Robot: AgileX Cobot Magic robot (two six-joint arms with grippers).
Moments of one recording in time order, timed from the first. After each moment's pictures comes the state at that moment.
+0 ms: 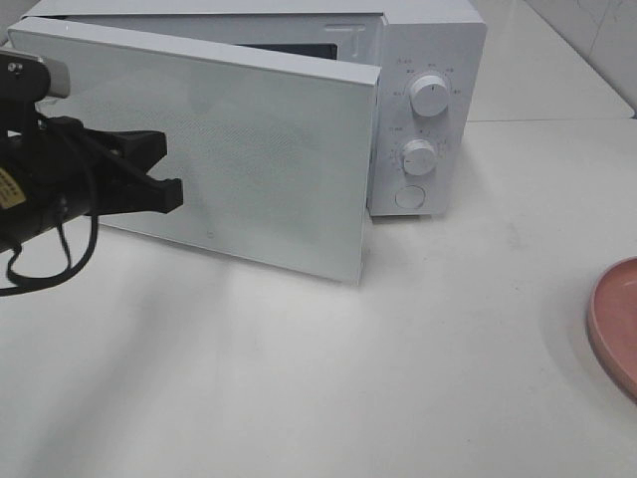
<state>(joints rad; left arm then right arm) -0.50 1.62 -0.53 0.02 -0.76 -0.06 0.07 0.00 -0.50 0.00 1.01 0.00</state>
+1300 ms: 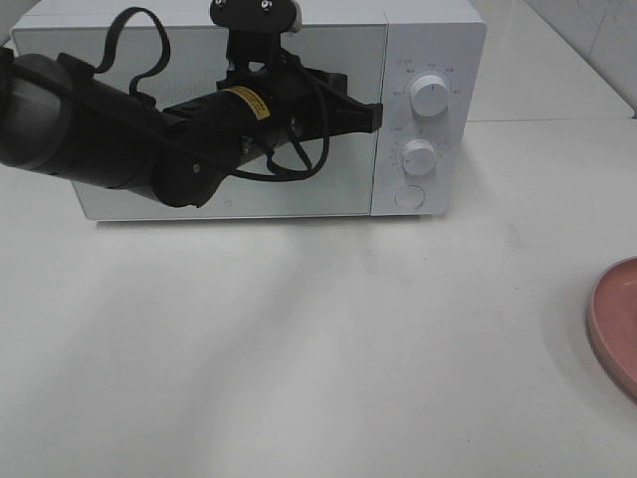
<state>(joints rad) -0.70 2.04 -1.19 -0.14 -0.60 -0.01 0.07 0.00 -0.50 0.00 1.01 0.00</state>
